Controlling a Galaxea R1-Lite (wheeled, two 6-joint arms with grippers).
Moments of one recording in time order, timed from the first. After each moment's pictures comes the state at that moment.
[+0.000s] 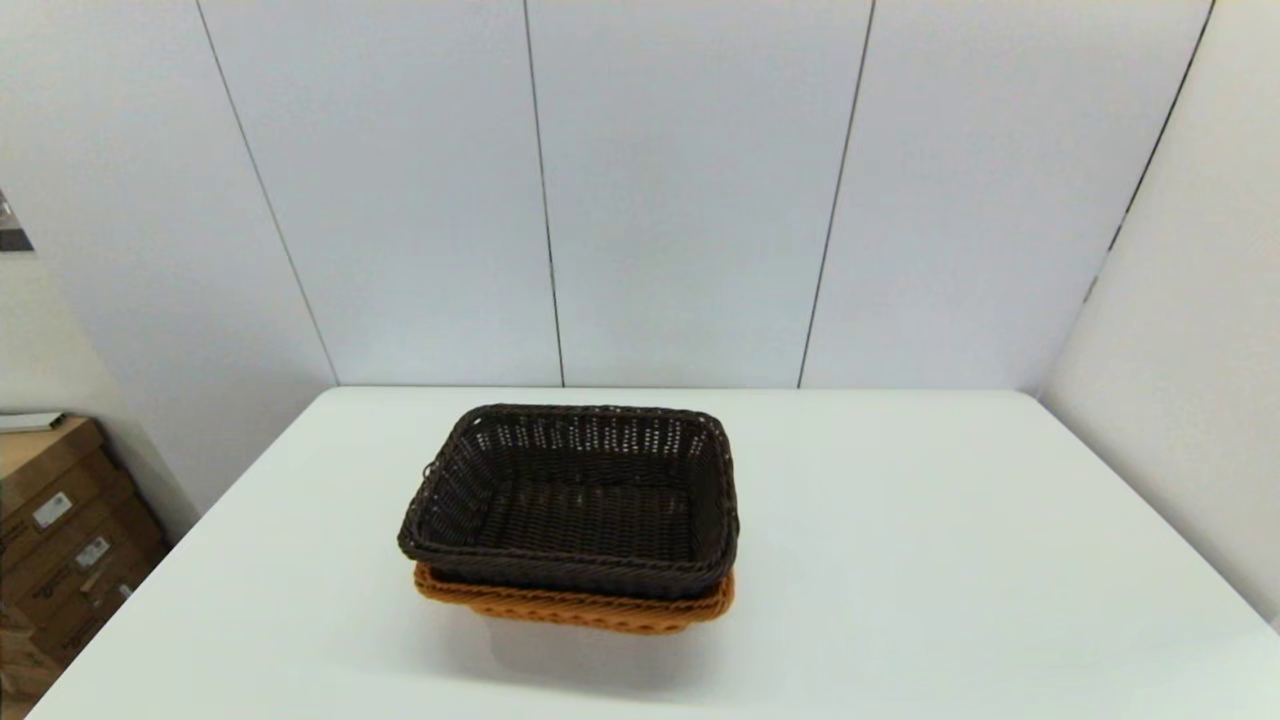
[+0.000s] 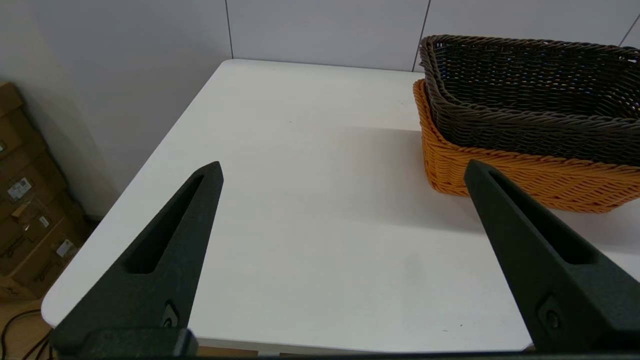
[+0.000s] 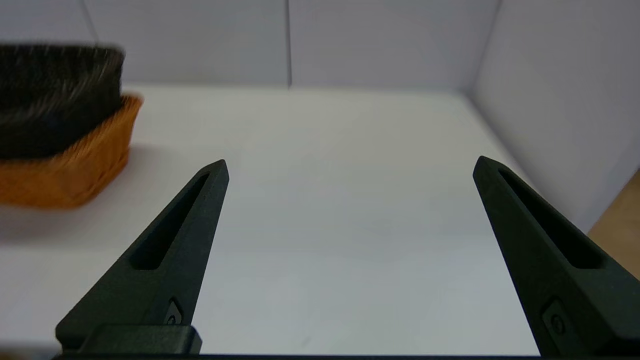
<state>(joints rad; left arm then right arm) 0.00 0.00 -0.02 0.05 0.03 -0.09 0.00 0.00 -0.01 0.00 0.00 -0.01</state>
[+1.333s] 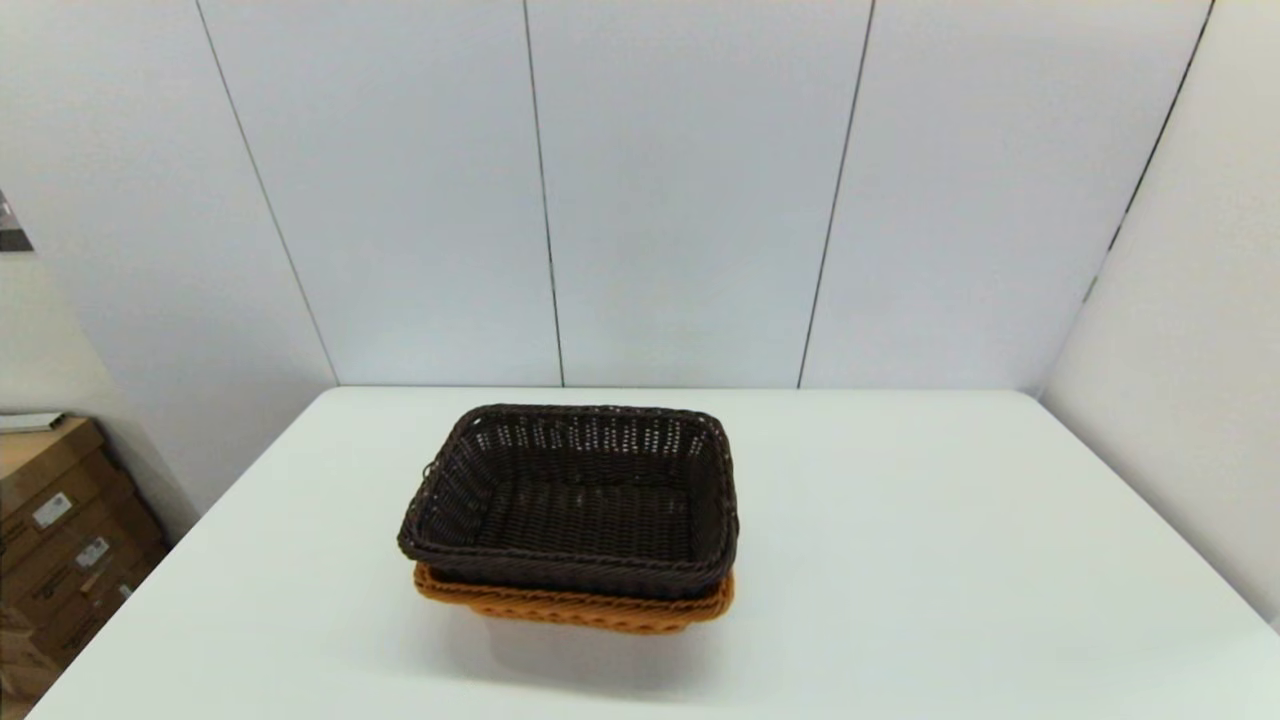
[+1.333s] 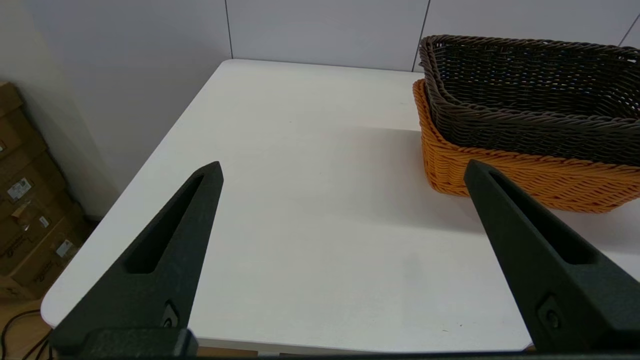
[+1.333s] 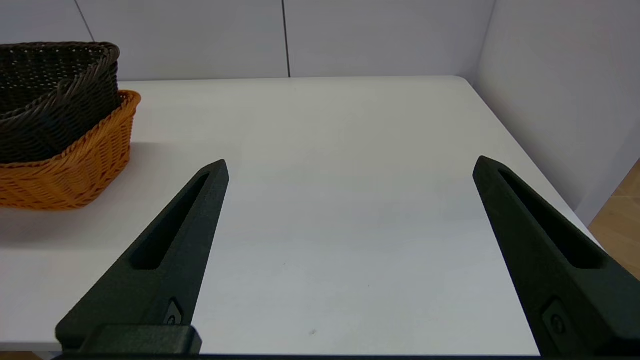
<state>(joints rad) 0.00 0.00 -0.02 0.05 0.03 -0.09 0.00 0.00 0.00 -0.01 -0.02 0.02</state>
